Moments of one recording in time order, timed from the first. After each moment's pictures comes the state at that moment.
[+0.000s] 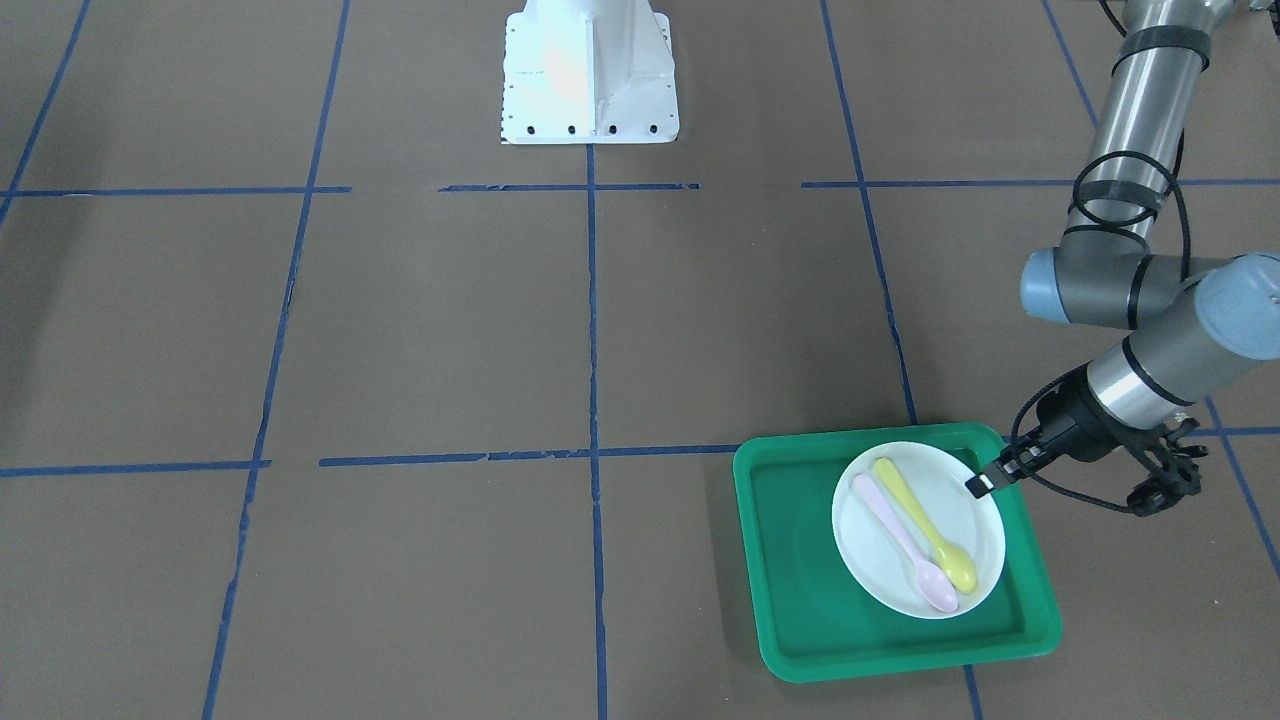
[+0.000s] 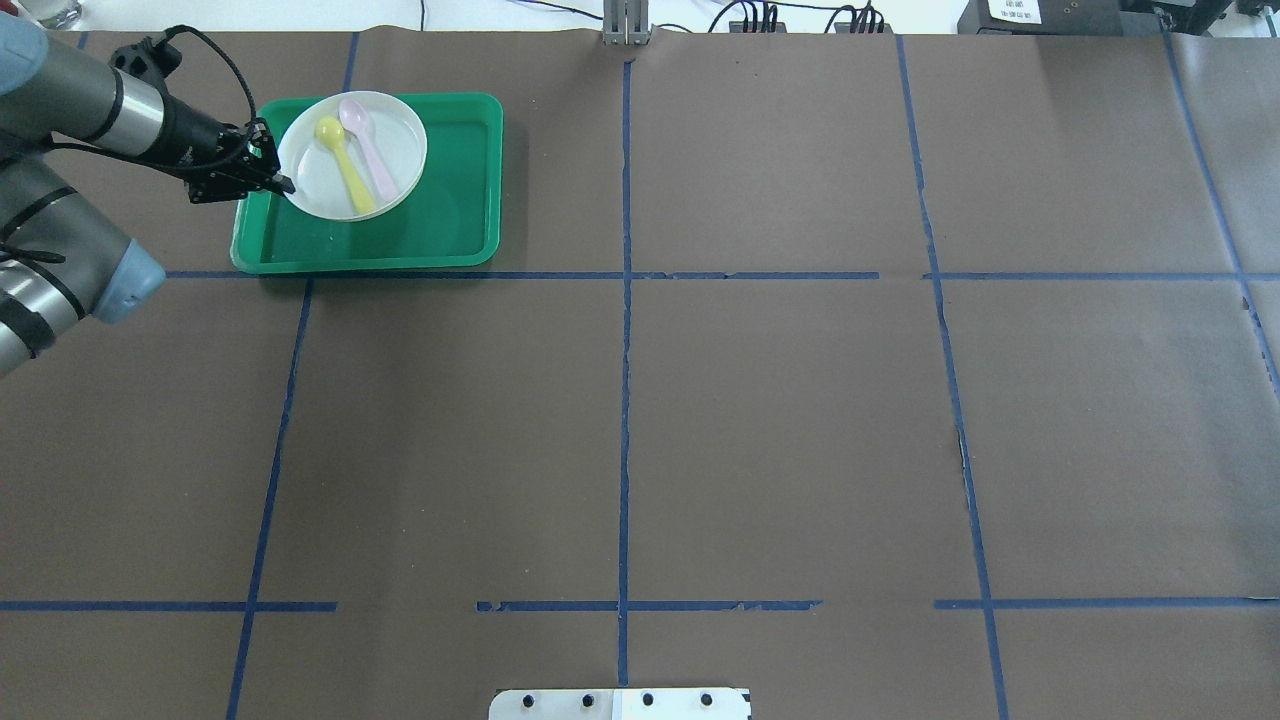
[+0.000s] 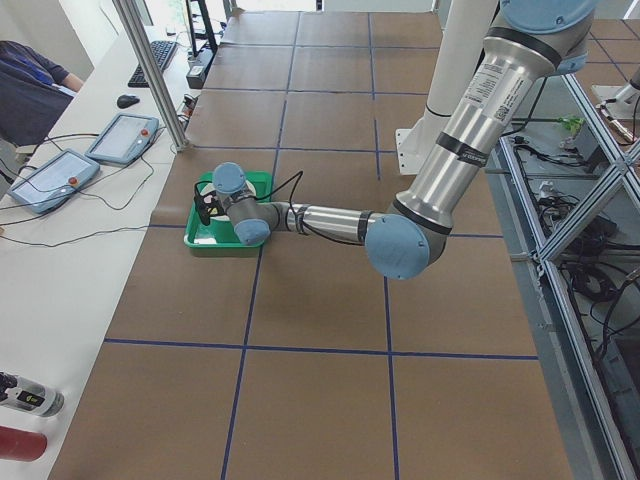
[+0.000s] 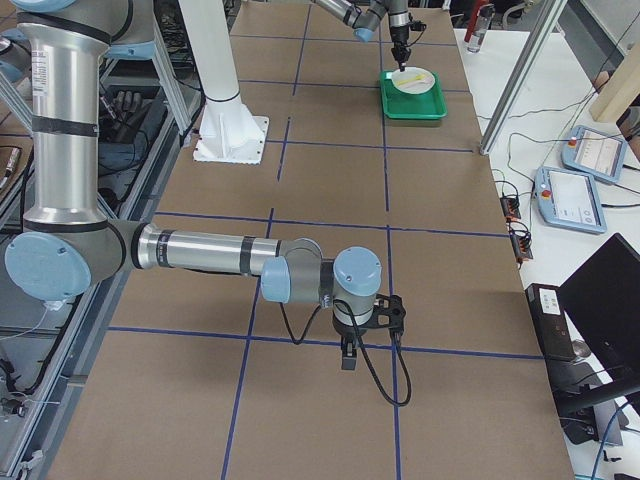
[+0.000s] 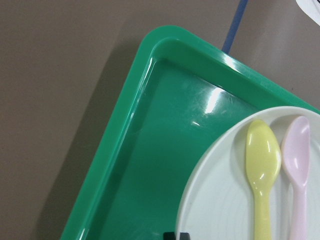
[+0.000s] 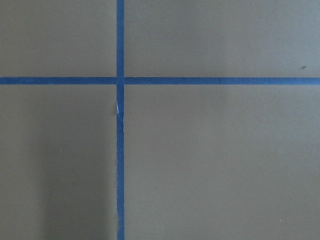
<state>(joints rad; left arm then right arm) -1.03 -2.08 -1.08 -2.57 -2.25 -1.54 1.58 -1.65 1.61 -1.51 2.28 0.03</state>
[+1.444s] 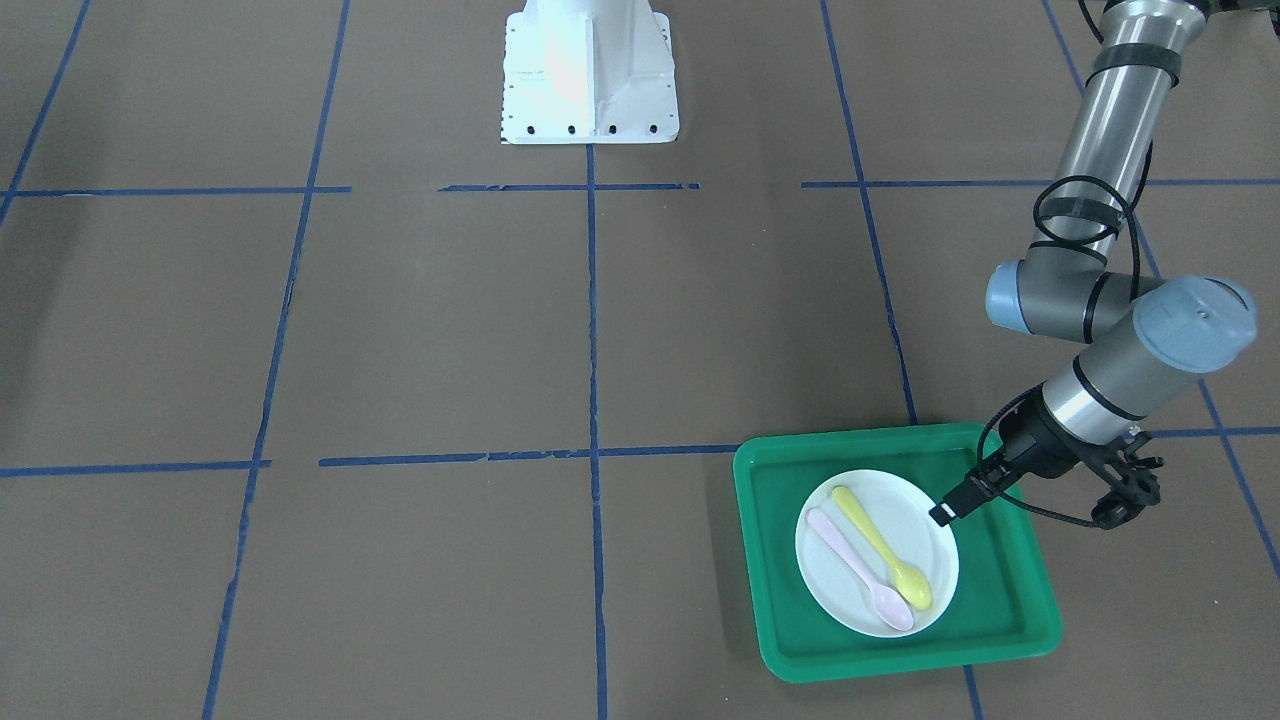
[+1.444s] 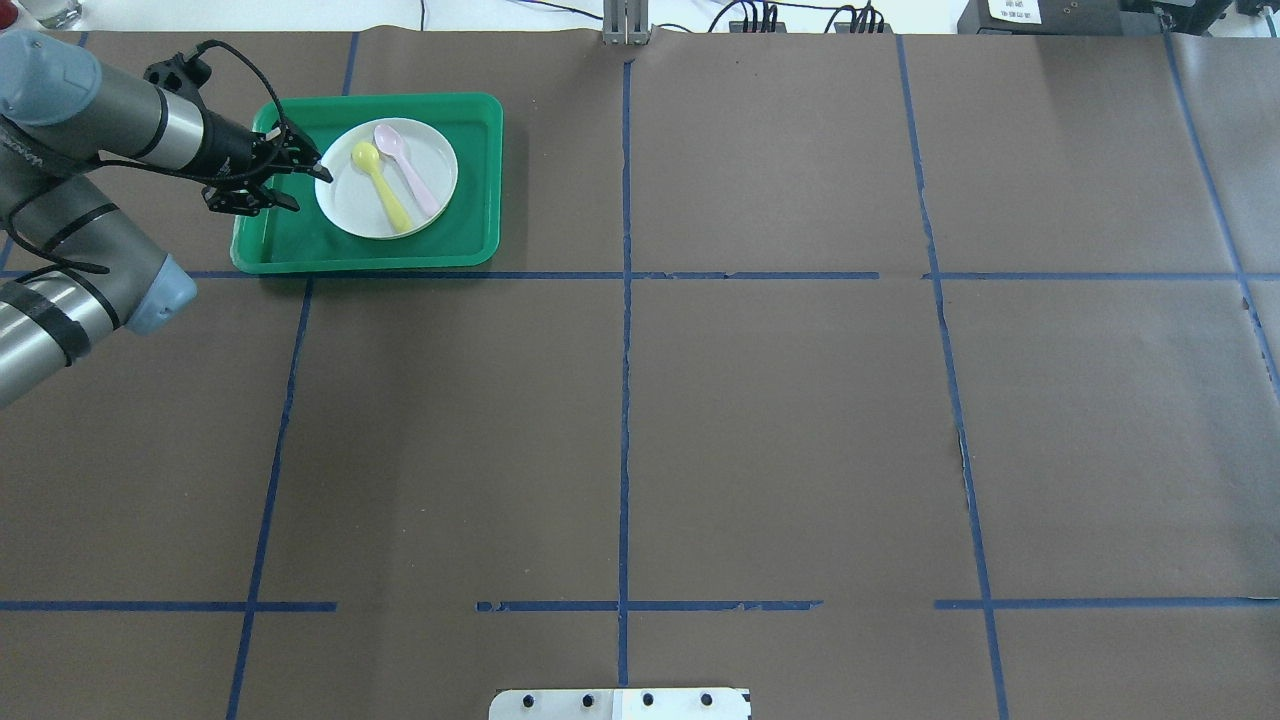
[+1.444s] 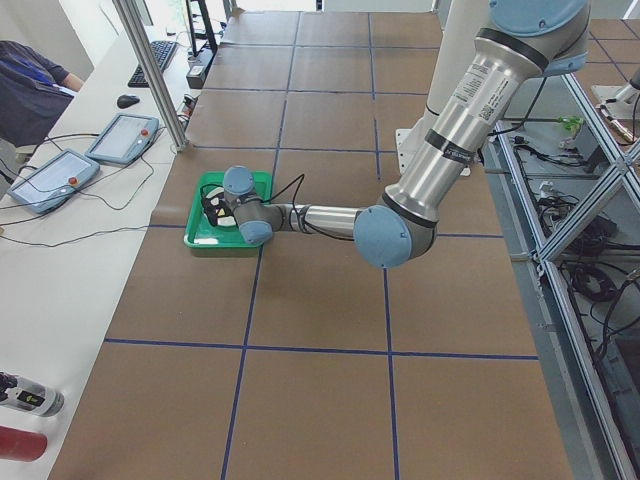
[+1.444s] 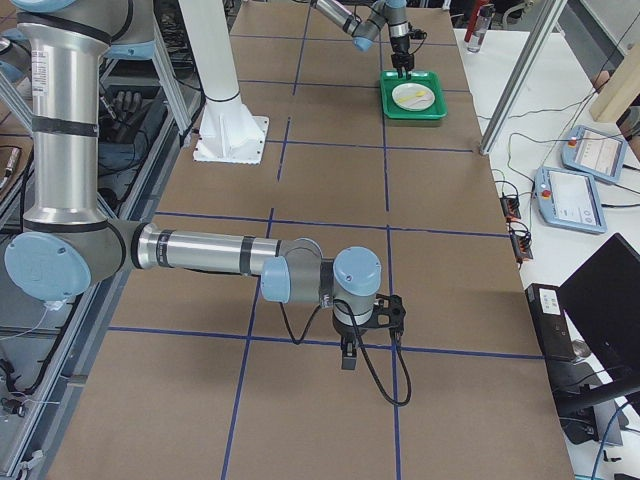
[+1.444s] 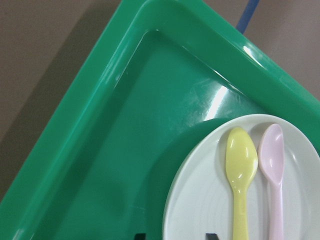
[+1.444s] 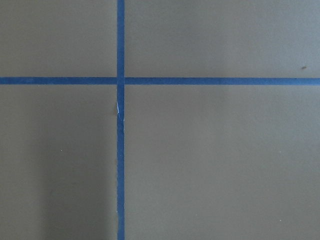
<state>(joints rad) -1.03 -2.10 -1.05 -2.62 -2.20 -1.55 1.58 -1.65 1.61 -1.51 2.28 0.03</state>
